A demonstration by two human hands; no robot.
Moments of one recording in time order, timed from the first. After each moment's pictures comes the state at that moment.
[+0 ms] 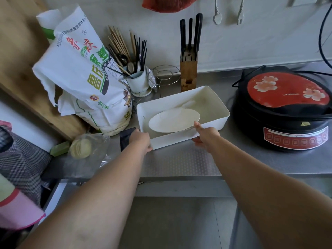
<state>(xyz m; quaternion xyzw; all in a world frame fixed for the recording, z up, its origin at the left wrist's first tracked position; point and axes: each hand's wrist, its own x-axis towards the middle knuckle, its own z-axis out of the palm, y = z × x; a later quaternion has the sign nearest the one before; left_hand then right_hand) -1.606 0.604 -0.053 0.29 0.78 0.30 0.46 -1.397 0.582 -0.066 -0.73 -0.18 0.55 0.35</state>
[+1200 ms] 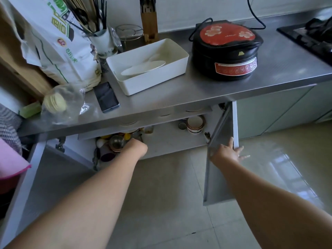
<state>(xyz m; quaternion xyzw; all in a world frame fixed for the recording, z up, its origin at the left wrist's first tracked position) -1.627 0.364 -0.121 0.57 0.76 -0.11 0.30 -1.384 0.249 -0.173 -0.92 -0.31 0.25 -0.07</state>
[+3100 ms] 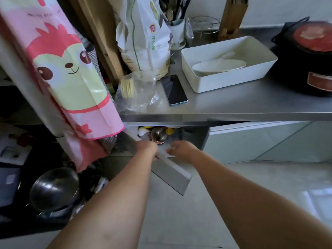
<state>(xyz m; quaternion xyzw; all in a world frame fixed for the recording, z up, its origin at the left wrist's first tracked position) -1.808 0.424 -0.173 0.18 0.82 0.24 0.49 -1.668 0.391 -0.151 -0.66 -0.63 0.41 -0.06</state>
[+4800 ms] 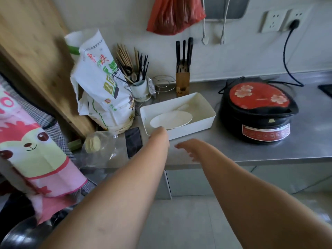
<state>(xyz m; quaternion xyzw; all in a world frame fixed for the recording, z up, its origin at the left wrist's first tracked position) -1.549 0.498 0.043 0.68 0.67 -0.18 0.22 -1.446 0.471 0.020 -0.72 -0.36 0.57 0.15</state>
